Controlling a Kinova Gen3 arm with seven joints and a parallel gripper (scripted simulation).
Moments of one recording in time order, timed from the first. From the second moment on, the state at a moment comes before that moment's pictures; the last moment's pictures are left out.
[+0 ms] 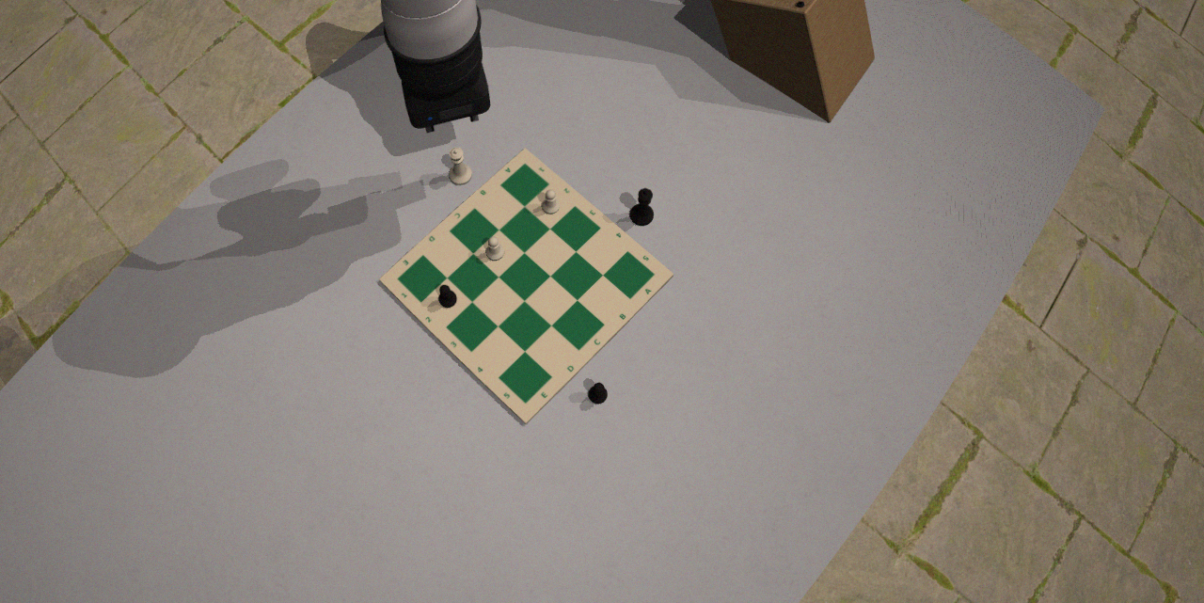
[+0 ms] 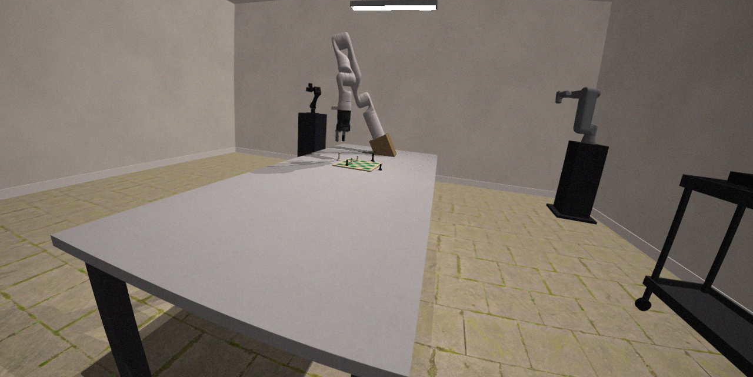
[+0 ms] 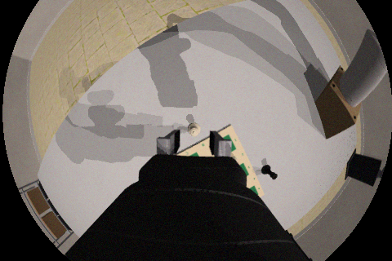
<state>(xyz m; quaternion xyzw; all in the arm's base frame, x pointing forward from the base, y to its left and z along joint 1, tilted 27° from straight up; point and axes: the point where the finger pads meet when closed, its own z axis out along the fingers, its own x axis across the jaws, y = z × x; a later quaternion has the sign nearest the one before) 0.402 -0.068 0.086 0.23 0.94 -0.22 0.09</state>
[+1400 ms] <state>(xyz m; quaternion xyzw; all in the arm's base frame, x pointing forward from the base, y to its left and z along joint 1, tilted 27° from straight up) 0.404 -0.071 0.078 0.23 0.94 -0.22 0.10</state>
